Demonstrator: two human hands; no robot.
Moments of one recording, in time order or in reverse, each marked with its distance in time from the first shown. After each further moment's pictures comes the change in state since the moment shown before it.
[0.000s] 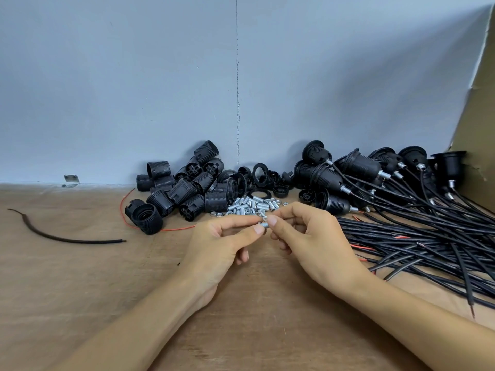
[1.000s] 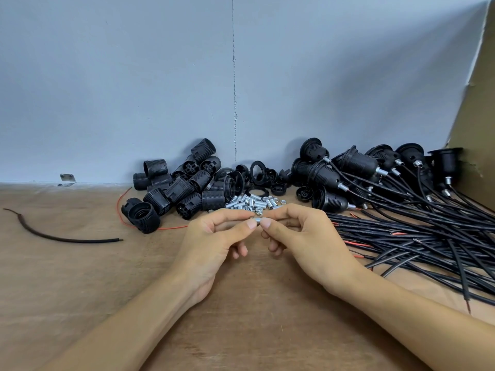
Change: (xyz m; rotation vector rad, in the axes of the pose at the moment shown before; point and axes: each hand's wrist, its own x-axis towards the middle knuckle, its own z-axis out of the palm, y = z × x) left_hand 0.003 0.000 -0.003 -0.069 0.014 -0.025; right_hand 0.003 0.007 0.003 0.170 -0.059 0.087
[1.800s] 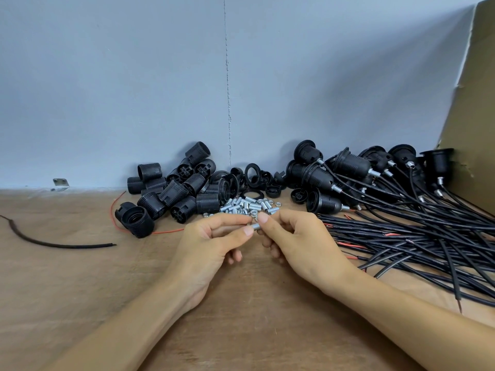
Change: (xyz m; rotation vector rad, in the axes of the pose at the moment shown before) left_hand -0.002 -0.002 0.001 0.047 -0.036 0.032; right_hand 0.000 -0.002 0.000 -0.166 0.012 0.012
